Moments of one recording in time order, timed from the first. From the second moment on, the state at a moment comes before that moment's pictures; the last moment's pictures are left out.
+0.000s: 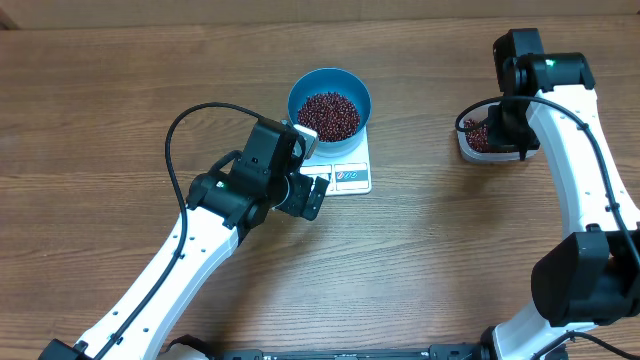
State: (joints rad) left arm -0.49 1.38 1.10 -0.74 0.03 -0.07; right arm 0.03 1.81 1.69 -1.35 0.39 0.16
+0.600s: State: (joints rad) left arm -0.49 1.38 1.10 -0.74 0.03 -0.07; right arm 0.10 1.80 1.88 -1.12 -0.25 -0.02
